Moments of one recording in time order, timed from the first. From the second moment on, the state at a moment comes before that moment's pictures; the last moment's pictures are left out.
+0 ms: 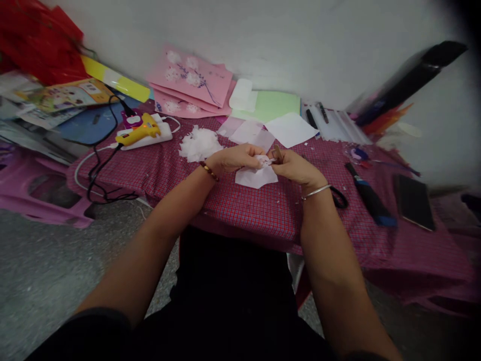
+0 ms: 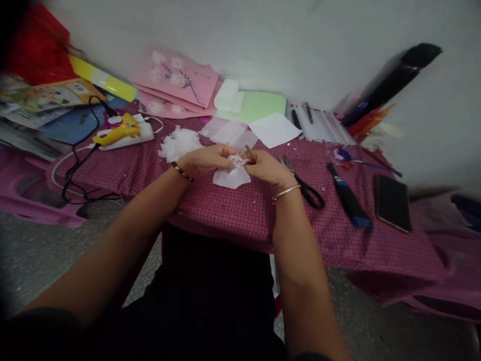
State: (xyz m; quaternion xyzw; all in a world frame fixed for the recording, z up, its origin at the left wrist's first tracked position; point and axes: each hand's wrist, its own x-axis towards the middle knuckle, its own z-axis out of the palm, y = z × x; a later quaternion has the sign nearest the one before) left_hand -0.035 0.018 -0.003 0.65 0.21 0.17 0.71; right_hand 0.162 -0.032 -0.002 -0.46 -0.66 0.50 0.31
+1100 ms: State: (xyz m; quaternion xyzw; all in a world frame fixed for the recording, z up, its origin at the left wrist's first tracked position) left_hand -0.029 0.015 0.003 0.76 0.25 0.28 0.53; right_hand 0.165 -0.034 0.003 -0.47 -0.66 0.47 0.35
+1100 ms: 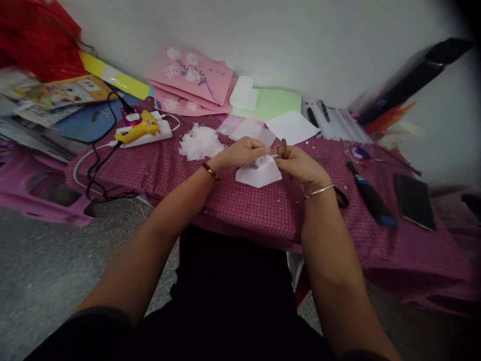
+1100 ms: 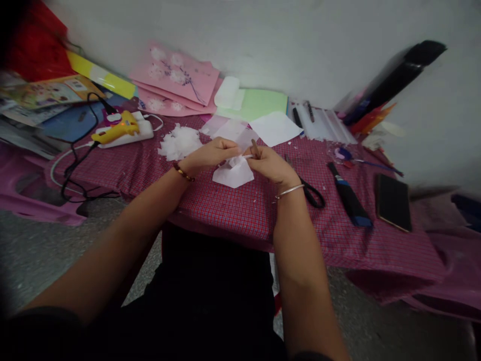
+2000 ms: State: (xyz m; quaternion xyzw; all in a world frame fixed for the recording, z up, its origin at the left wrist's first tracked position) left_hand -0.027 0.014 0.004 0.72 0.28 0.32 0.55; right_hand 0.161 -0.038 0.009 -0.49 -0.60 0.49 0.41
